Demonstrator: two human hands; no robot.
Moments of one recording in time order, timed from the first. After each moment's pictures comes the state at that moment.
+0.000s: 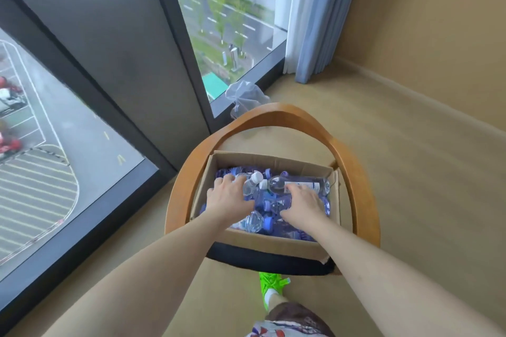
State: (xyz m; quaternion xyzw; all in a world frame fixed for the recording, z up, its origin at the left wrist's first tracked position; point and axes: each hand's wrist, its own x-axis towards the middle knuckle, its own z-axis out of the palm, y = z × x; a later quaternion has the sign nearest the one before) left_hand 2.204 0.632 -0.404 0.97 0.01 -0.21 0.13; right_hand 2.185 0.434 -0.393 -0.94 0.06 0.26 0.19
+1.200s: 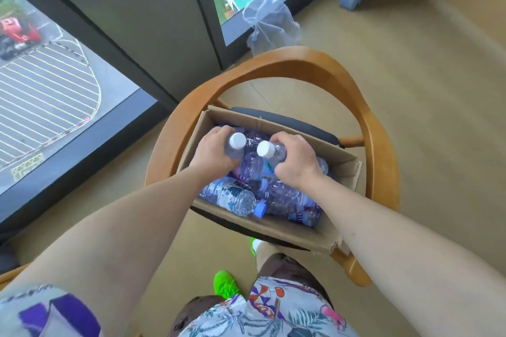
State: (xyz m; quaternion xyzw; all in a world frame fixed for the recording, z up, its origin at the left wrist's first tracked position) left_hand 2.268 0.650 -0.469 0.94 0.10 -0.16 0.29; right_hand 2.290 0.433 -0.462 -0.91 -0.08 0.22 0.35
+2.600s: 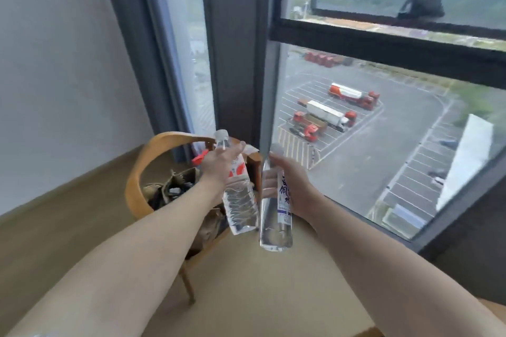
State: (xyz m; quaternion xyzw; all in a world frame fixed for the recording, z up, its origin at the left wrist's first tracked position) left_hand 1.598 0.907 -0.203 0.34 0.56 0.54 0.53; right_hand 1.776 0.881 -0.206 -0.45 -0.37 0.66 0.48
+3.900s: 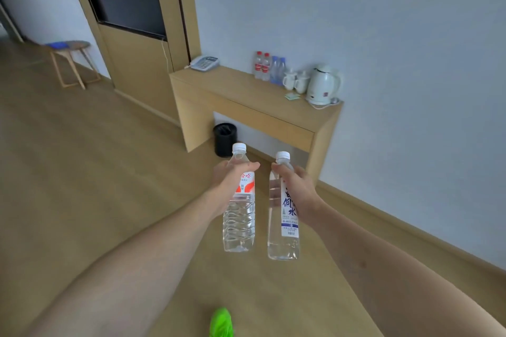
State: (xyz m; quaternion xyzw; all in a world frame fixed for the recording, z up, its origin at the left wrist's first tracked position) left_hand 0.760 0.636 -0.213 -0.14 0.73 0.66 0.09; right_hand 0.781 0.811 -0.228 -0.14 -0.64 0.76 -0.05
